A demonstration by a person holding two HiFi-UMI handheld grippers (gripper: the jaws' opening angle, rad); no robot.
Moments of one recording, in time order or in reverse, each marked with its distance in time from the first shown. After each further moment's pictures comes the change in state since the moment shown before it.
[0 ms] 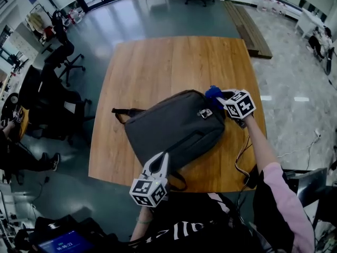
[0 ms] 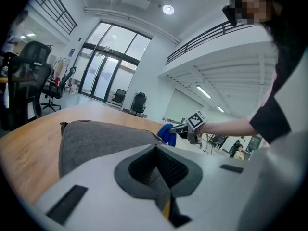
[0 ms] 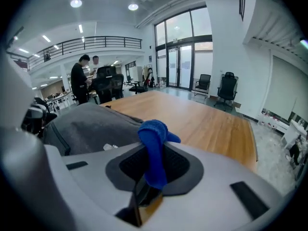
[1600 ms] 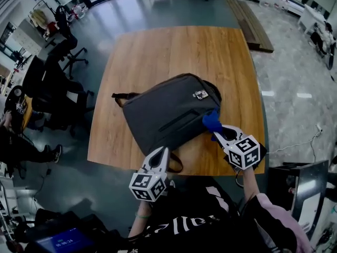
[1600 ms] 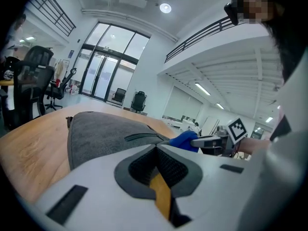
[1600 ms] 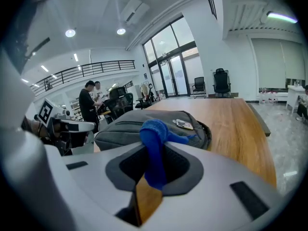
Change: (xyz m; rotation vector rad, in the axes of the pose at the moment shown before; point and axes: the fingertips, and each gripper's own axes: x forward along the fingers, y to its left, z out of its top) left arm -0.040 -0.038 -0.042 0.020 0.020 0.021; right arm -0.137 0.179 -0.089 0.224 -0.198 0.080
